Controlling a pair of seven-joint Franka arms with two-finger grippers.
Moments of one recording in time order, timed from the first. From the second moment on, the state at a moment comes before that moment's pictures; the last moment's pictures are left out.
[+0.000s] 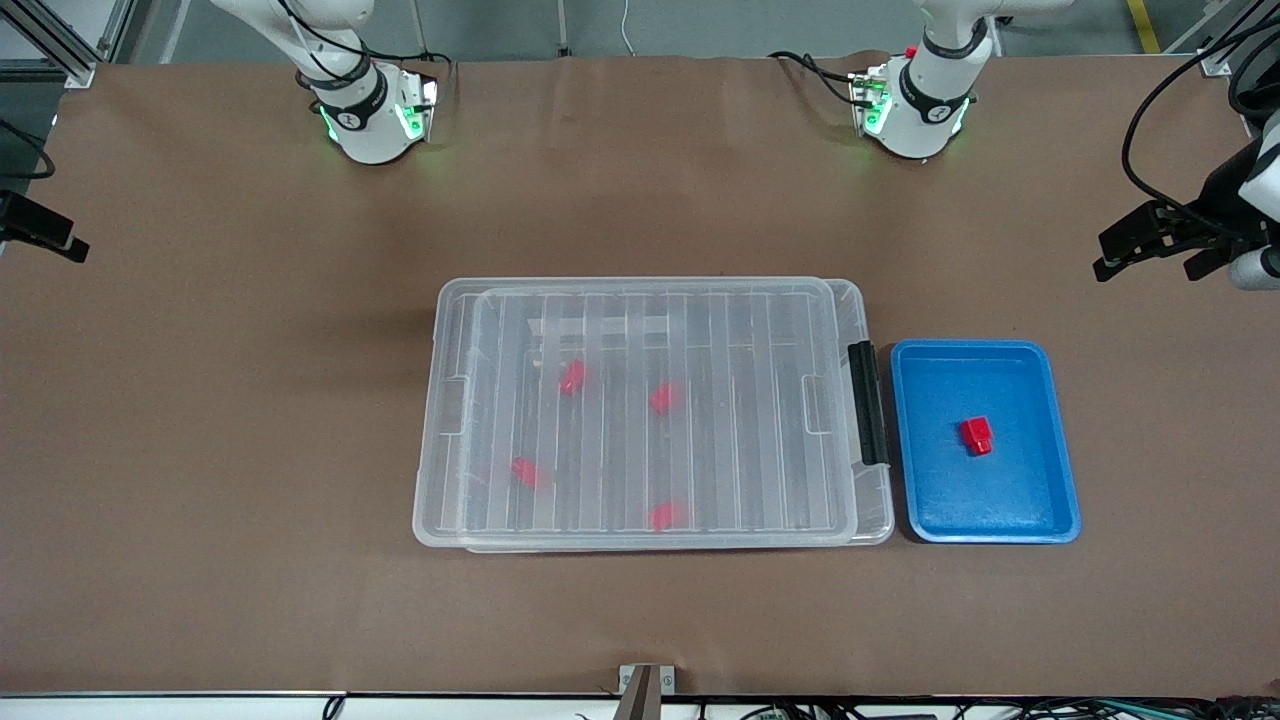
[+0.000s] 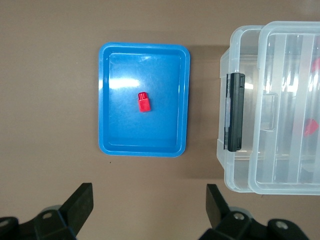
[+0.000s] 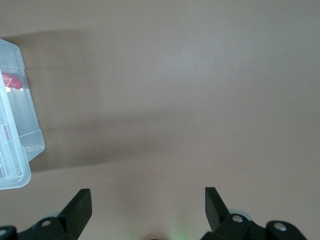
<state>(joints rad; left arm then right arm) -0.04 0.00 -0.02 -1.55 -0.03 1.59 -0.06 -0.19 0.00 0.03 -1.53 0.00 1.47 -0.05</state>
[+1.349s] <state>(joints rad) -0.02 0.11 0.00 -1.54 -0.03 1.65 -0.04 0.18 0.39 0.12 -1.53 0.00 1.87 0.27</state>
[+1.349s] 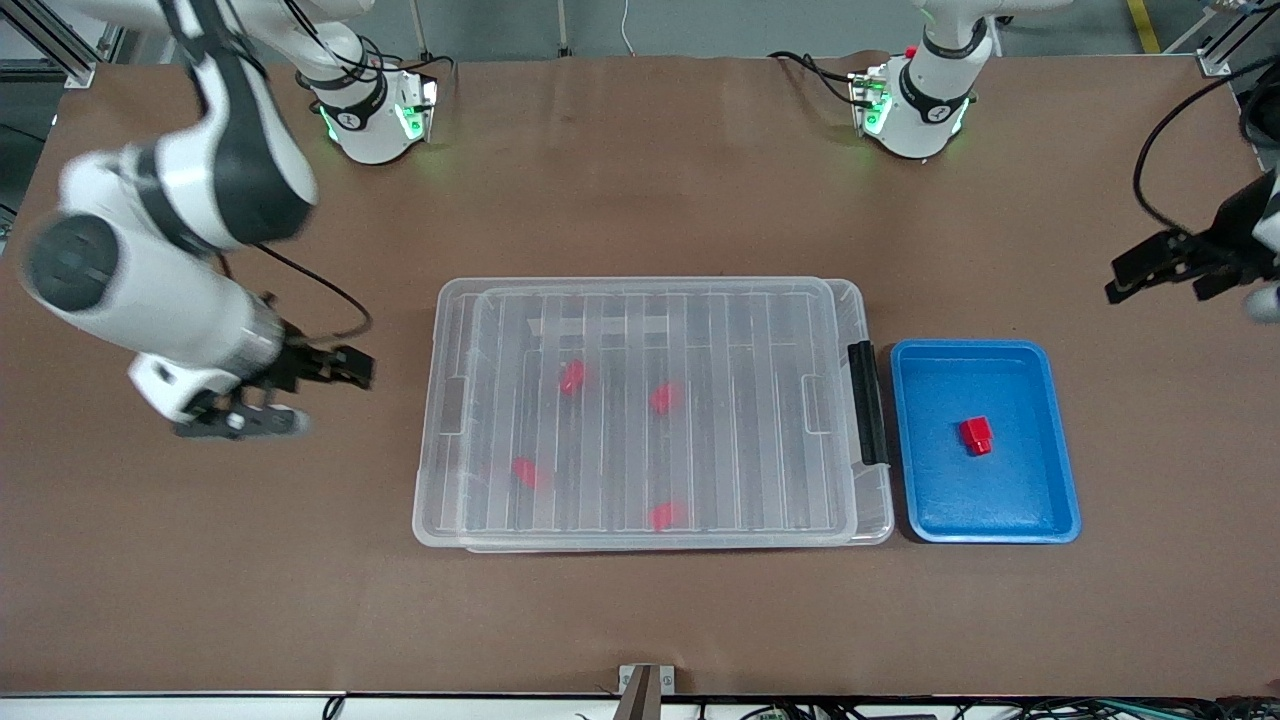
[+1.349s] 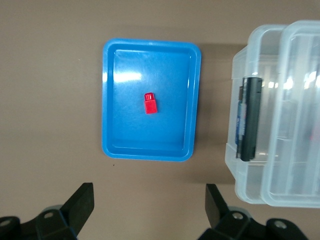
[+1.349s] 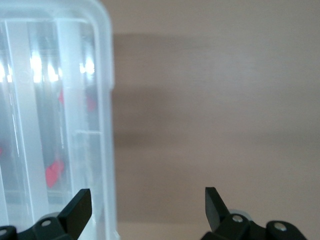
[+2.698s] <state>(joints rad) -0.01 0.61 0.02 -1.85 -0.03 2.42 -0.13 0.25 0.53 0.11 -1.51 -0.18 2.00 0.30</state>
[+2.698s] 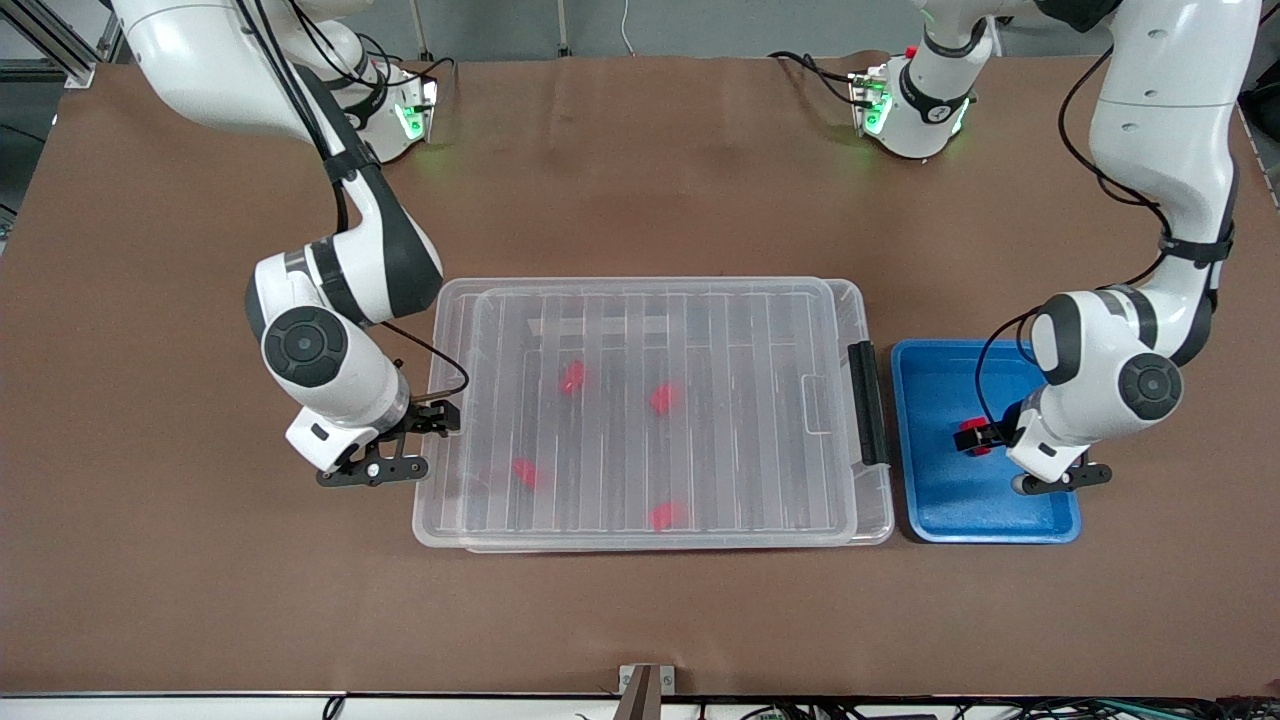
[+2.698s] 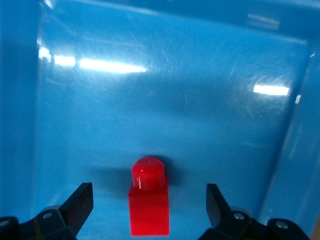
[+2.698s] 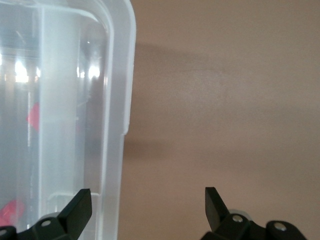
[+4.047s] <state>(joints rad) -0.01 0.39 0.00 -1.85 -0.03 2.32 -0.10 0.07 0.53 0.09 -1.50 -0.22 1.95 0.02</state>
